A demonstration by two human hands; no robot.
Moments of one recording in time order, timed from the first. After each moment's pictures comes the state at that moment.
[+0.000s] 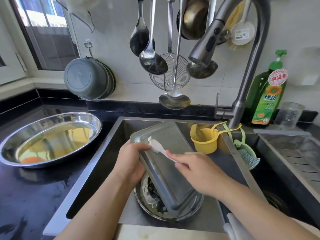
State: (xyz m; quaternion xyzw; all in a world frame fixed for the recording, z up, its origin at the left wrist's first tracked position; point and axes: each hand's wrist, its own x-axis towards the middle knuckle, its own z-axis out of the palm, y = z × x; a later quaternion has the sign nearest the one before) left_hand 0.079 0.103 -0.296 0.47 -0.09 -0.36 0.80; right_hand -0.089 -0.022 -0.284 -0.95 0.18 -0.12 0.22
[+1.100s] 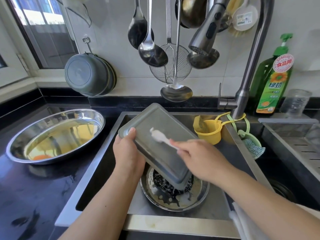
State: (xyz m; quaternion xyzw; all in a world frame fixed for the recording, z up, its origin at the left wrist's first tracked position) left_hand 0.080 0.104 -0.291 0.42 0.00 -0.26 0.87; right_hand -0.080 -0.015 -0.281 -0.95 0.20 -0.14 0.20
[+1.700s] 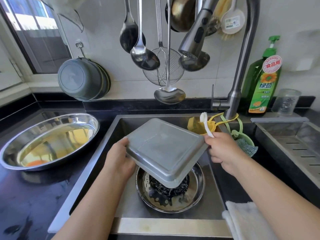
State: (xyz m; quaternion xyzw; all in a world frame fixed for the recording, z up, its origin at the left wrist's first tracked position) left_hand 0.082 0.116 -0.281 0.40 0.05 -0.40 0.82; right_hand -0.101 -0.074 -0.284 -0.63 0.45 -0.24 0.59
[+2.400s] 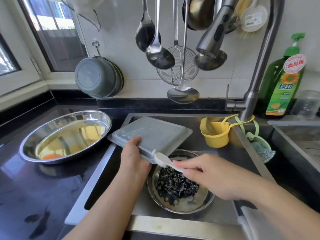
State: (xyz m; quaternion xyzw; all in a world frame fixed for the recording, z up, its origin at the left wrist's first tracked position) left_hand 0.079 0.107 -0.285 0.39 0.12 -0.35 0.84; right_hand -0.110 0.008 -0.249 -0.93 0.17 0.03 0.32
